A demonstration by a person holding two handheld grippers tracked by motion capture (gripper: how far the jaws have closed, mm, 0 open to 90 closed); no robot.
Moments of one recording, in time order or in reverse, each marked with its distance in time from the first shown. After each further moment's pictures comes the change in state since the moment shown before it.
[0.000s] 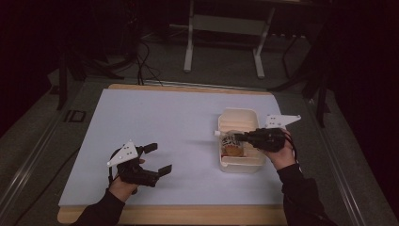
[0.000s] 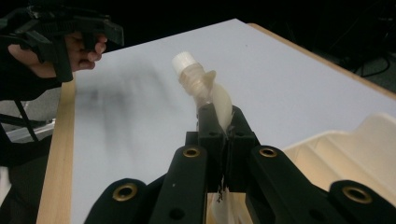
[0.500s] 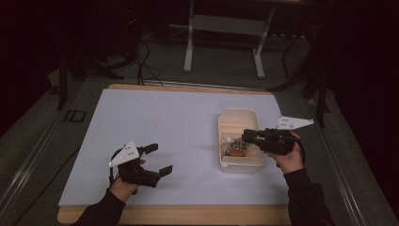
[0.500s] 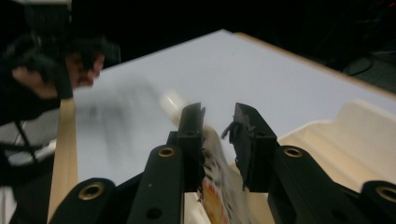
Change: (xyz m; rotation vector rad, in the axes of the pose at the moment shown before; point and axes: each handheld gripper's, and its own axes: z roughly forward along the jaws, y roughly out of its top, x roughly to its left) left arm -0.001 -0.001 0.002 0.008 0.002 0.005; right arm 0.006 -0.005 -0.024 -0.077 -0.054 0.079
